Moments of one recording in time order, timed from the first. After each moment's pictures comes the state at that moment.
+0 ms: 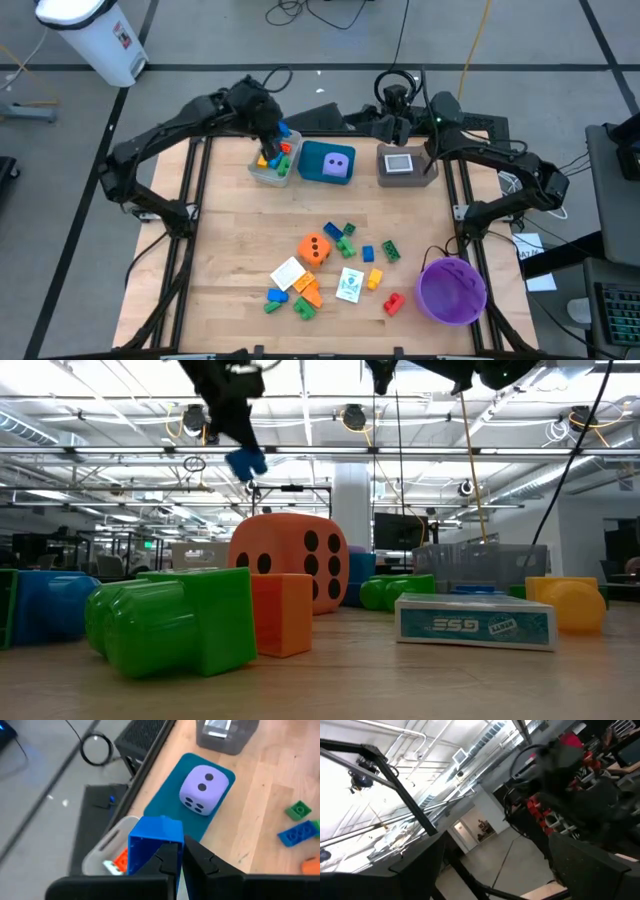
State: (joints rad) left arm 0.58 1.45 1.52 -0.90 0.06 0.17; right arm -0.55 1.35 1.08 0.77 -0.73 1.00
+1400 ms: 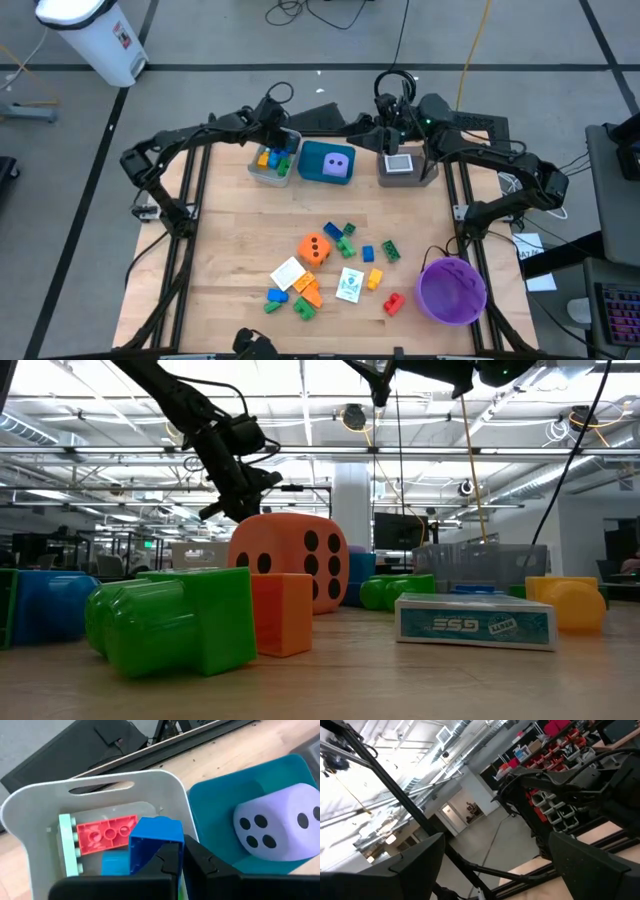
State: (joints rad) left arm 0.71 1.66 1.16 -0.41 0.07 -0.40; right arm -0.52 1.35 1.08 0.59 -0.74 0.88
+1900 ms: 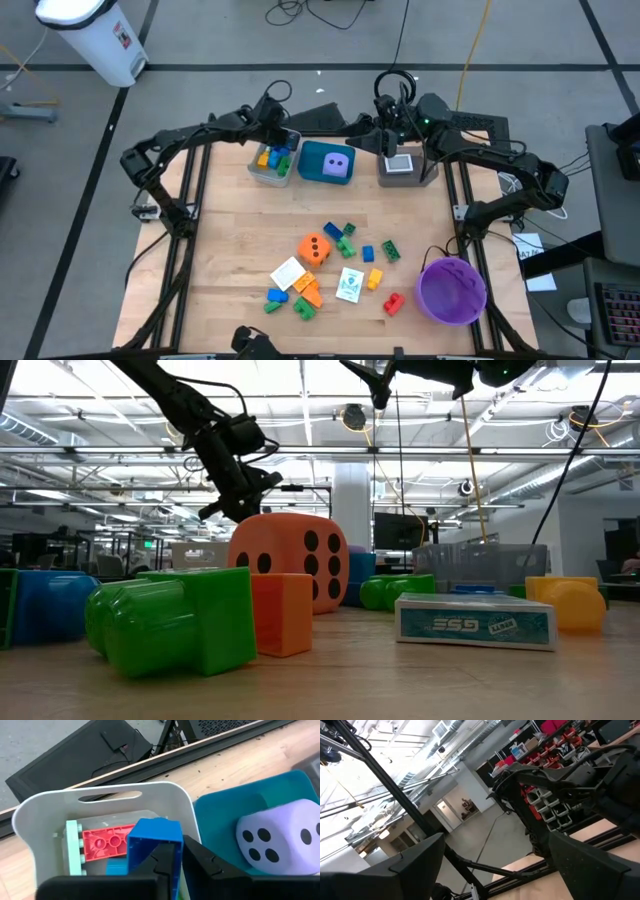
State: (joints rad) left arm 0.72 1.66 1.16 -0.39 0.05 -0.43; right arm -0.52 1.35 1.08 0.56 -0.74 0.82
